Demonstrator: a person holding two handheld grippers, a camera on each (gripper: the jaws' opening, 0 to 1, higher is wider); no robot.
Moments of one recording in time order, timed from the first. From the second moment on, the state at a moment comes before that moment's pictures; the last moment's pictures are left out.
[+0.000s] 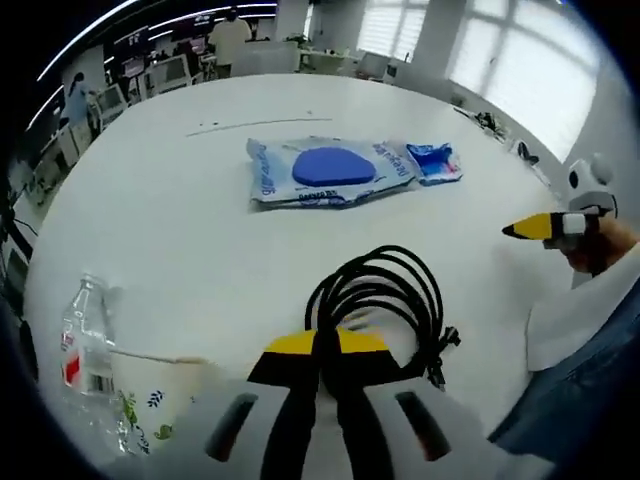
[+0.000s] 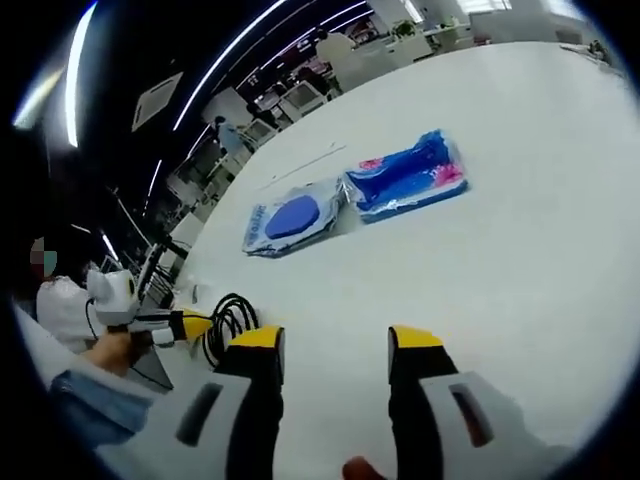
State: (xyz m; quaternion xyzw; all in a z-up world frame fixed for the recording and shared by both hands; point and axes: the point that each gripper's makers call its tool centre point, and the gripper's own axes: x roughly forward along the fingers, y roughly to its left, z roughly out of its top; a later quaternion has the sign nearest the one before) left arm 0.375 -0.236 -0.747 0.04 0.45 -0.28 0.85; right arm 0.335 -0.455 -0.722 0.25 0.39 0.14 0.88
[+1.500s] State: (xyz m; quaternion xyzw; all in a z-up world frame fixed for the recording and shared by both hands) left arm 0.348 -0.339 -0.540 -0.04 0.19 -0.52 0.83; right arm 0.360 -0.326 -0.624 0.35 0.19 0.47 0.78
